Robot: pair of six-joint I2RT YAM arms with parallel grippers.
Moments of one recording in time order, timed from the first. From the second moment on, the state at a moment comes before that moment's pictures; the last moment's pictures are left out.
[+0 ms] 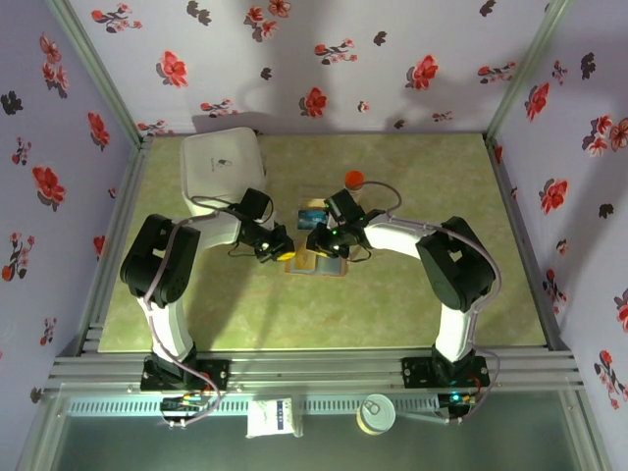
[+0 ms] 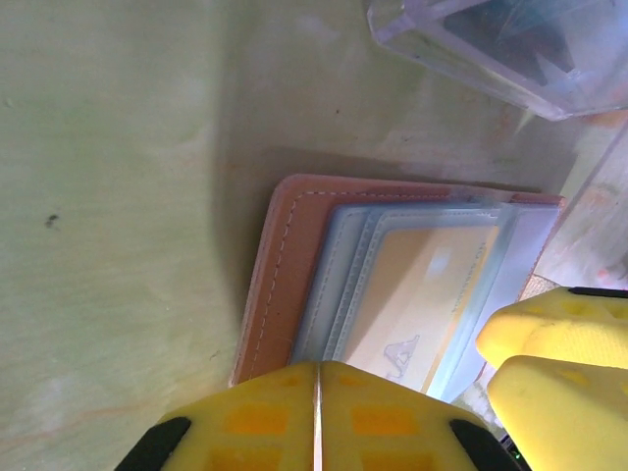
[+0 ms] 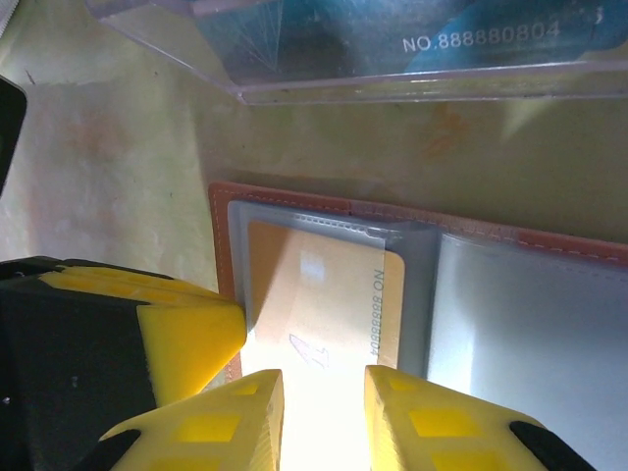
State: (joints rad) left arm -0.46 1.87 1.05 -0.35 0.59 -0.74; right arm 0.66 1.87 1.12 -0.27 -0.40 0.84
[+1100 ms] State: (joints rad) left arm -0.45 1.87 1.04 -0.35 0.59 -0.72; right arm 0.67 1.91 1.15 -0.30 -0.40 0.84
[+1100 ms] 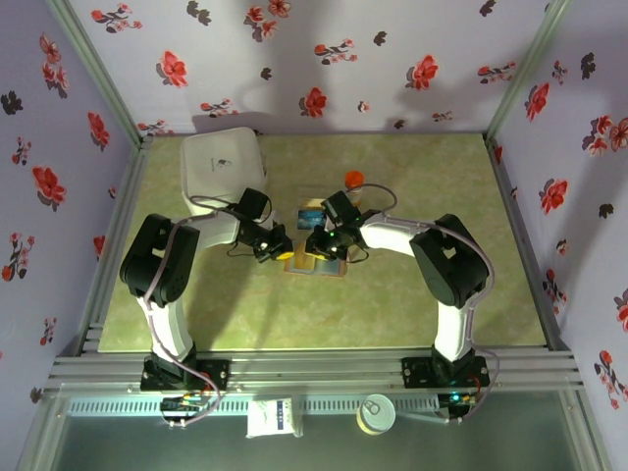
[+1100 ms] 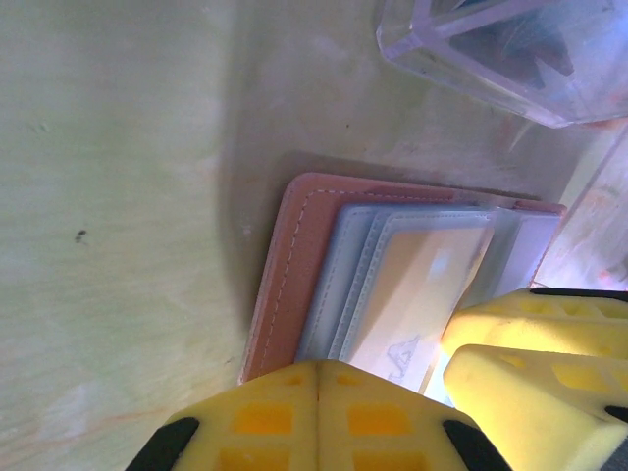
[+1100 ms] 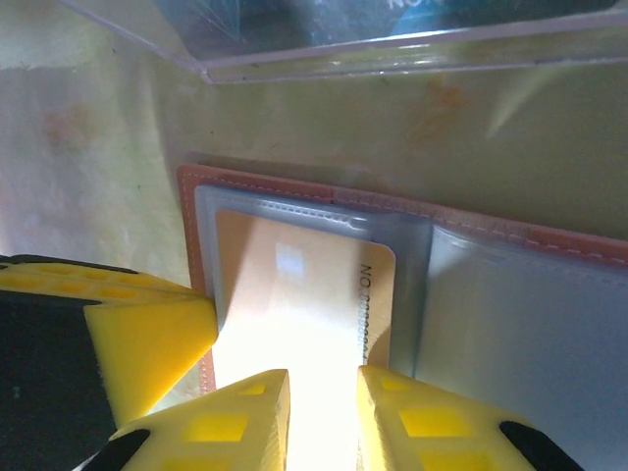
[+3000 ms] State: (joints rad) left arm -0.51 1.89 1.13 -0.40 0.60 -0.72; right arm 0.64 1.82 1.09 -0.33 -0.37 0.81
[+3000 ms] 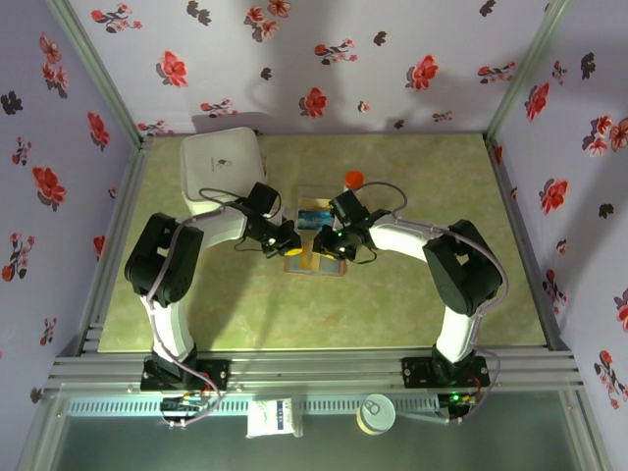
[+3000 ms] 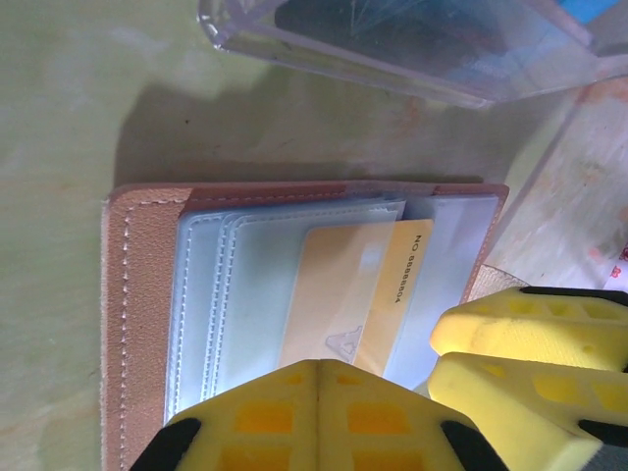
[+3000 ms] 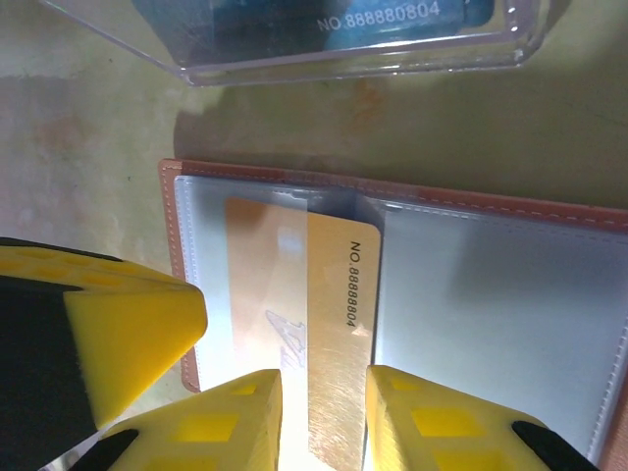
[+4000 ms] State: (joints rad) left arm -0.51 1.91 1.13 -0.42 0.58 -0.70; right arm 0.64 1.85 1.04 -0.19 -0.44 0.86
